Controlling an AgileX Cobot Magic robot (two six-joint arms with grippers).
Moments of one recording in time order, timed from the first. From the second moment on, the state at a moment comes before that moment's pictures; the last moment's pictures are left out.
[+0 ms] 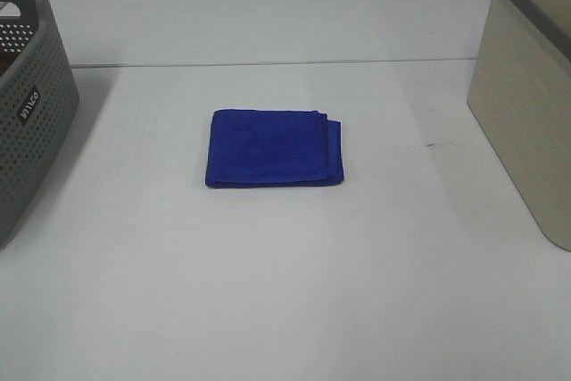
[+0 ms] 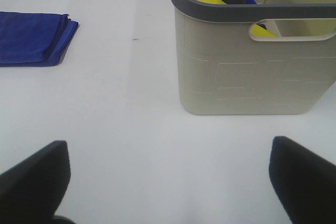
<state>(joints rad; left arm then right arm) 0.05 0.00 -0.50 -0.05 1.04 0.03 0.03 0.00 -0.50 0.04 1.05 -0.04</state>
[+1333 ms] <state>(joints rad) 0.05 0.00 -0.50 -0.05 1.04 0.03 0.03 0.00 -0.50 0.04 1.05 -0.04</state>
